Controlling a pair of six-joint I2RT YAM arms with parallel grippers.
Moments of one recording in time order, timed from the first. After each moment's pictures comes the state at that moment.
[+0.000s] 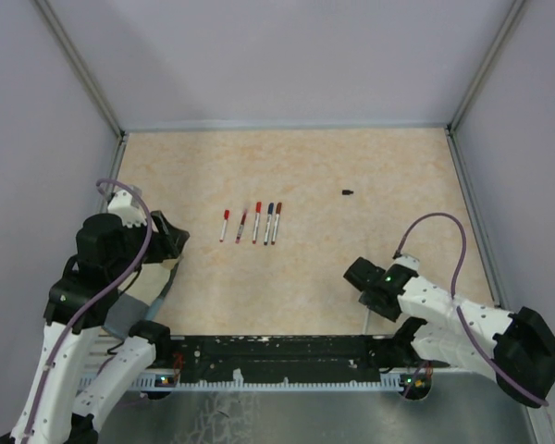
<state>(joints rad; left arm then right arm) -0.31 0.61 1.01 -0.85 0.00 -0.39 0.82 0.96 0.46 -1.00 0.51 1.37</state>
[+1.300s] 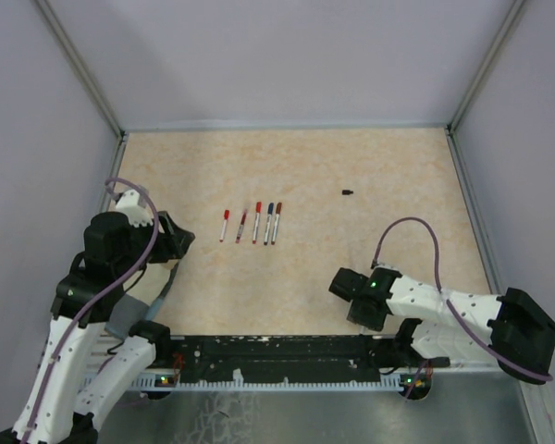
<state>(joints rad) -0.31 0.63 0.97 -0.81 0.05 -0.40 1.00 1.05 0.51 -1.01 0.28 1.38</state>
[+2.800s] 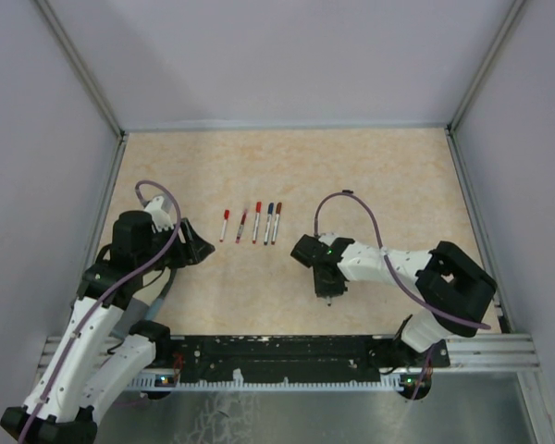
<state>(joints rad) -0.31 0.68 0.78 -0.70 0.22 -0.48 0.94 1.51 0.81 -0.72 0.26 0.86</state>
